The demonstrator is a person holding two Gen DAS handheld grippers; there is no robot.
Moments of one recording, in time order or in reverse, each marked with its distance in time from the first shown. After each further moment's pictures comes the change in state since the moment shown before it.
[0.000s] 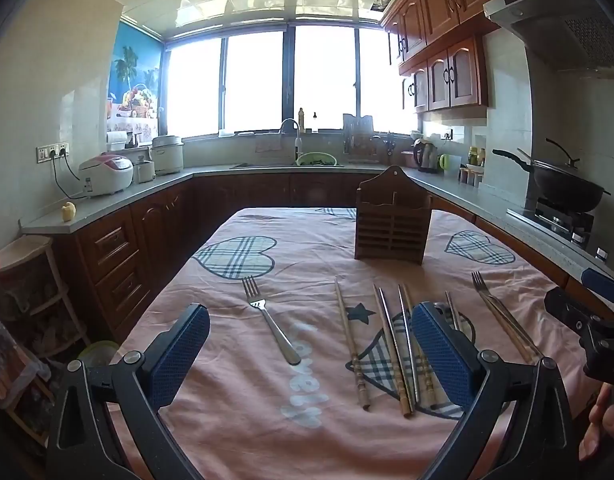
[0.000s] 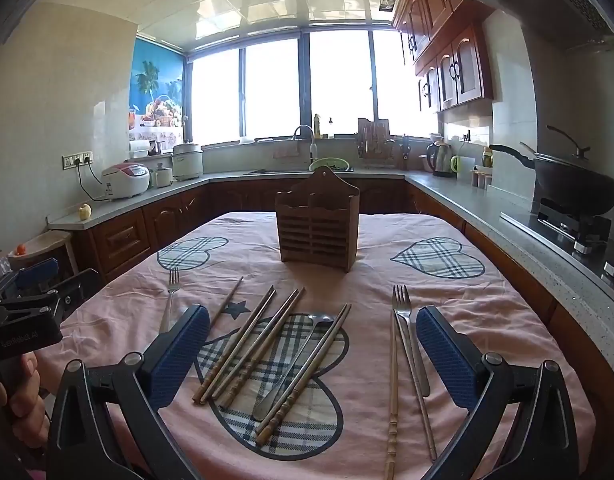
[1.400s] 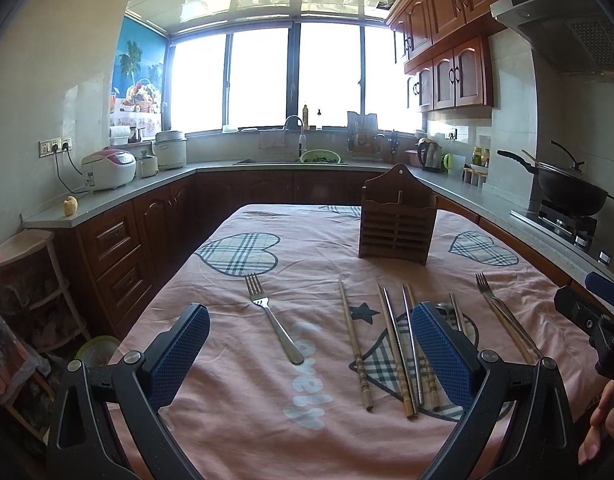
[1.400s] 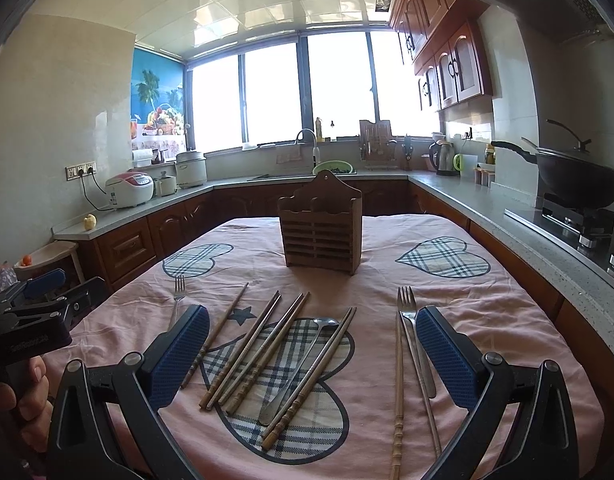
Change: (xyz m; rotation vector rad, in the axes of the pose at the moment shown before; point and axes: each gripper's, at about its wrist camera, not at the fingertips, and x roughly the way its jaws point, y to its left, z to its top) left arm 0.007 0.005 0.000 -0.018 0.014 0.004; right arm 0.003 -0.002 -0.001 0.032 -0.010 0.021
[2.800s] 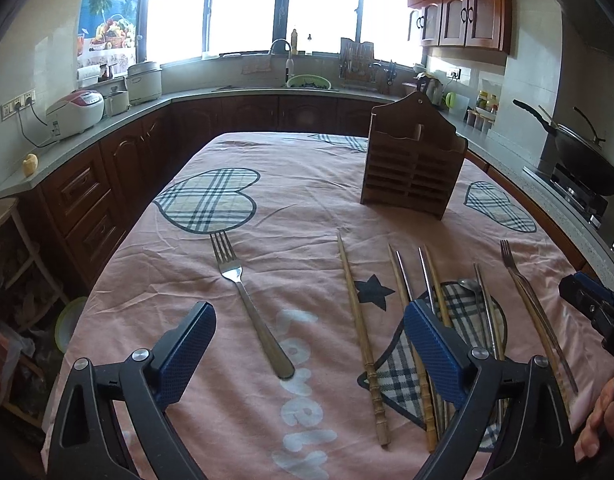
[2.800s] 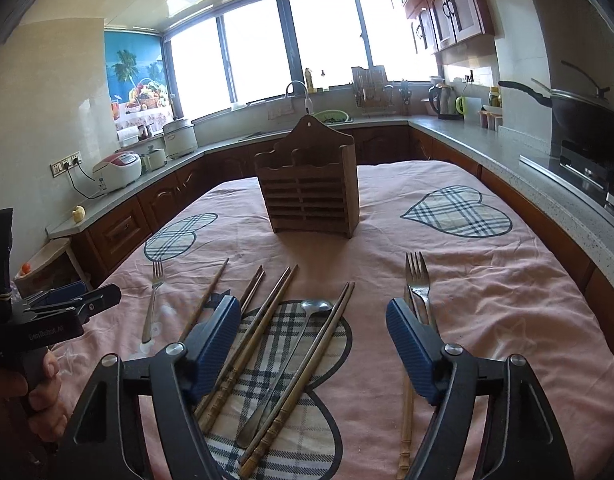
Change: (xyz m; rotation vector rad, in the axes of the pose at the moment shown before) left arm 0.116 0.014 0.047 -0.027 0.312 -0.056; right arm 0.079 -0.032 0.006 0.104 0.205 0.037
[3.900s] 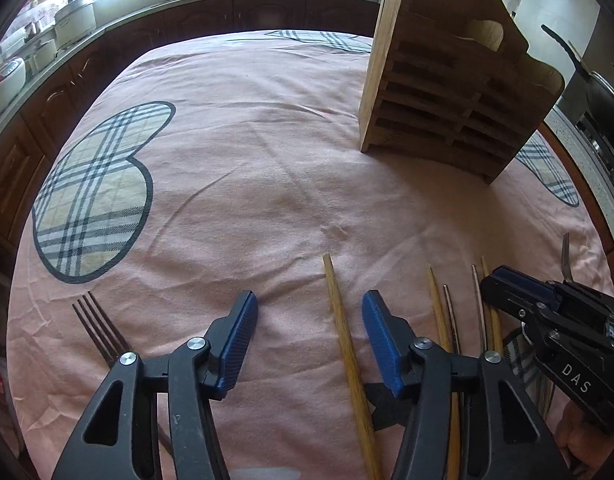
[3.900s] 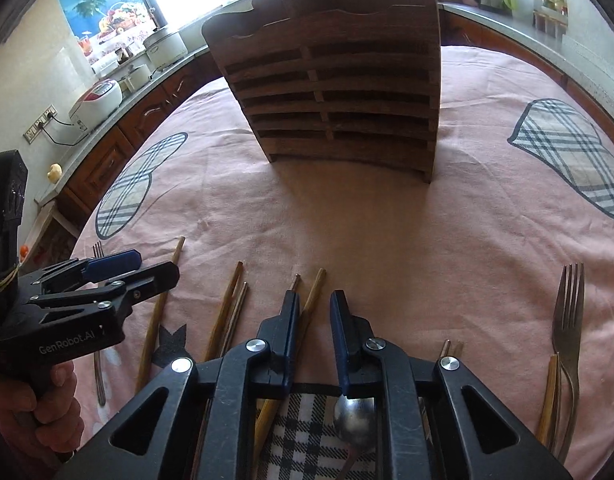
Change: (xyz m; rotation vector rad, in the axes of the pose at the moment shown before) left arm 0.193 -0.023 0.088 0.090 0.379 -0.059; right arm 0.197 0.010 0.032 0.033 0.447 0.069
